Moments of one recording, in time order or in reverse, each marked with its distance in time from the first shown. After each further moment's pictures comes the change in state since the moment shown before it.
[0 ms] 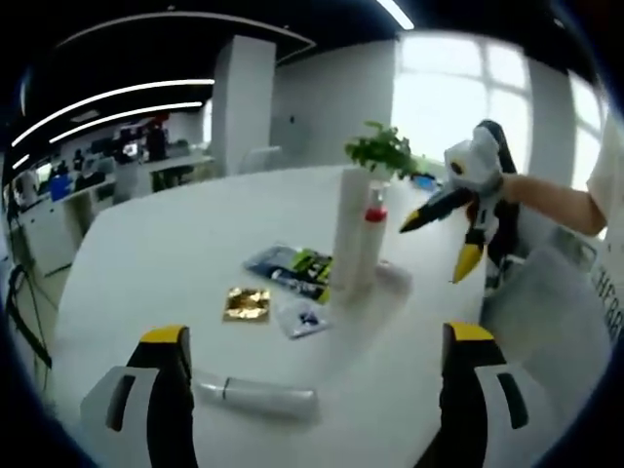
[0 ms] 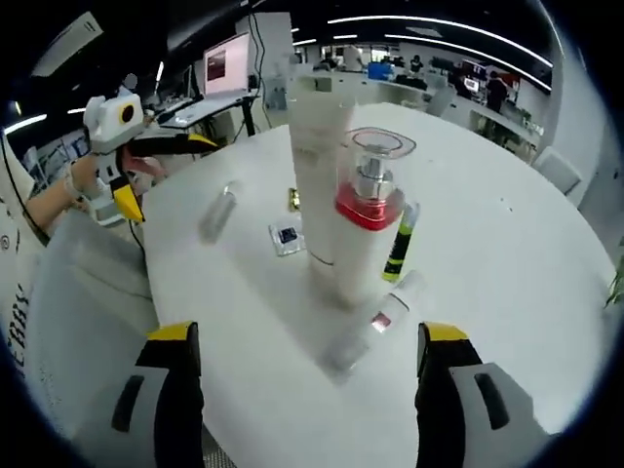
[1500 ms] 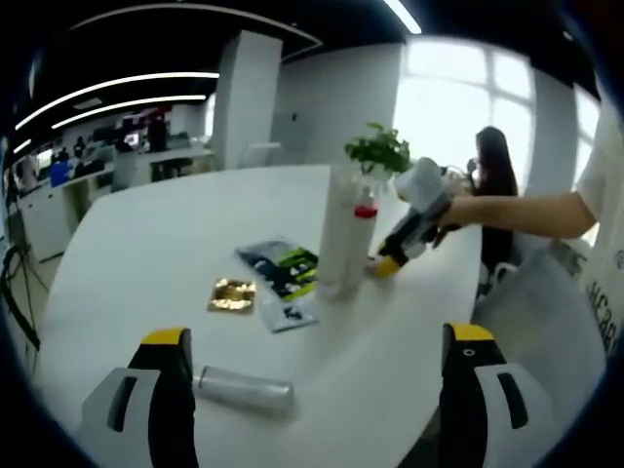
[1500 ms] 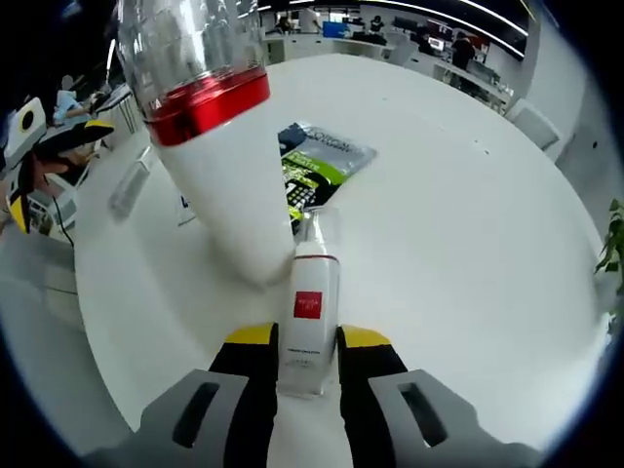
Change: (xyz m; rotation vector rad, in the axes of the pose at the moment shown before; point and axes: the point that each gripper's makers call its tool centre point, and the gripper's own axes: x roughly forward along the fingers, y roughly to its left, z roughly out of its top) left arm 0.002 -0.017 -0.006 -0.049 -0.003 -0.018; right arm 0.047 -0.072 -0.044 0.063 0.205 -0.152
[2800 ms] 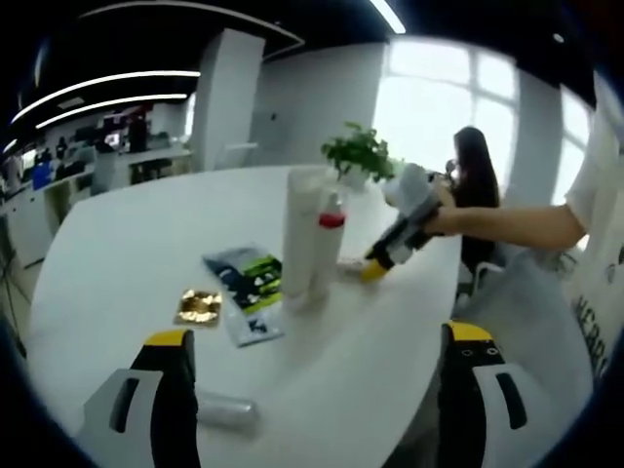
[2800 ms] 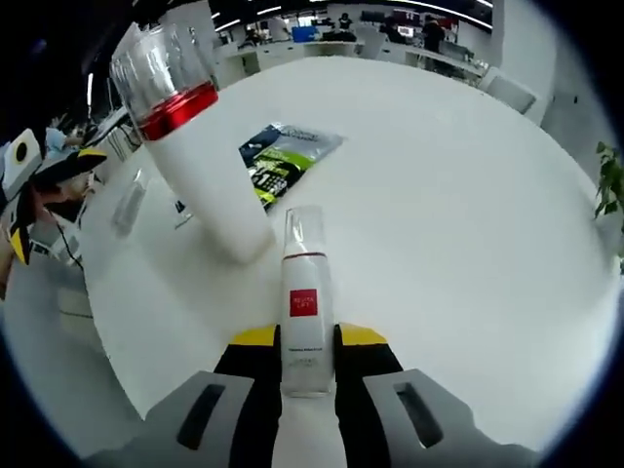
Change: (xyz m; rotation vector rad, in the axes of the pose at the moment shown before) left arm 0.014 -0.033 0.013 0.009 0.000 -0.105; right arm -0.023 -0.010 -0.028 0.205 -0.055 0.015
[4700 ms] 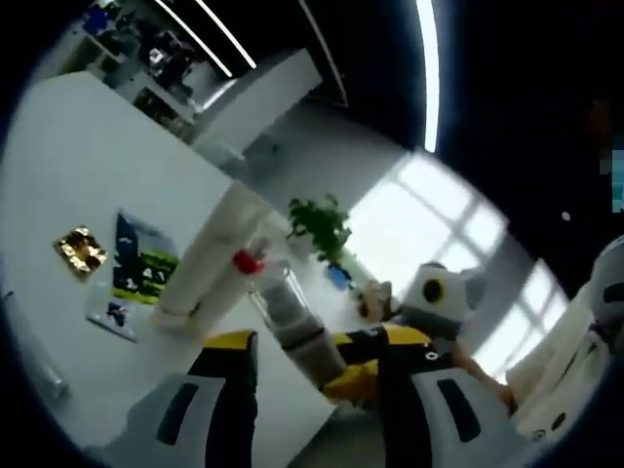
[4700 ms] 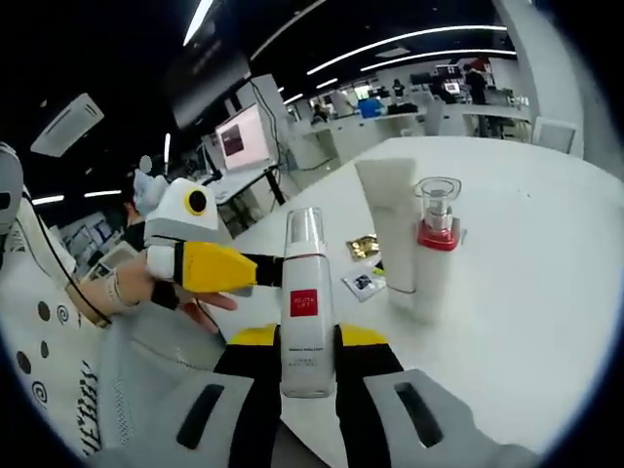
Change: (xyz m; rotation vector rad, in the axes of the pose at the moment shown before) left arm 0.041 -0.063 0.049 -0.581 -0.272 -0.269; right arm -0.090 0.174 0.056 -0.056 -0.372 0.330
